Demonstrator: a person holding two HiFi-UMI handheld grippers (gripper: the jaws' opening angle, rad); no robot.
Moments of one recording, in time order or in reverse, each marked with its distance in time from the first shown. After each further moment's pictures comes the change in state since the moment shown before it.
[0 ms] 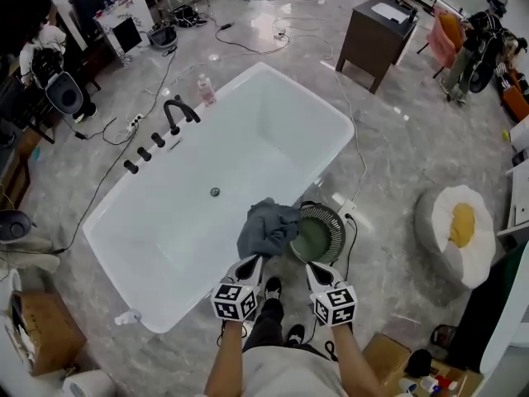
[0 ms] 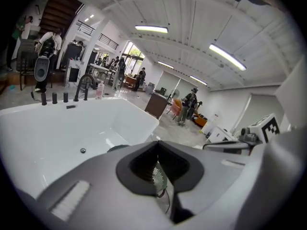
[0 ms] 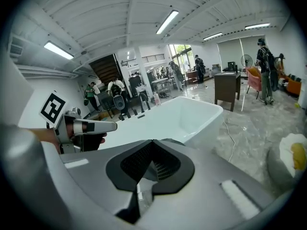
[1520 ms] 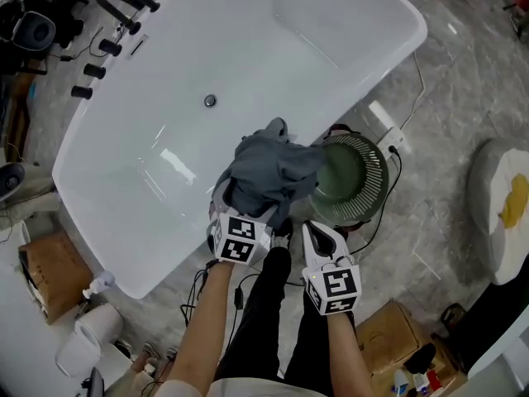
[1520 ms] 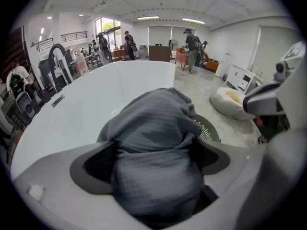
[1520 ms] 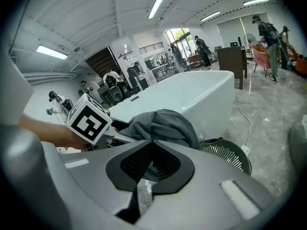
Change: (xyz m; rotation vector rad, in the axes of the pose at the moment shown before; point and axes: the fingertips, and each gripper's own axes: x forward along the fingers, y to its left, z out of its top) left arm 0.226 0.155 -0.166 0.376 0.467 0.215; right arm 0.188 -0.091 -0.132 0.073 0.103 0.093
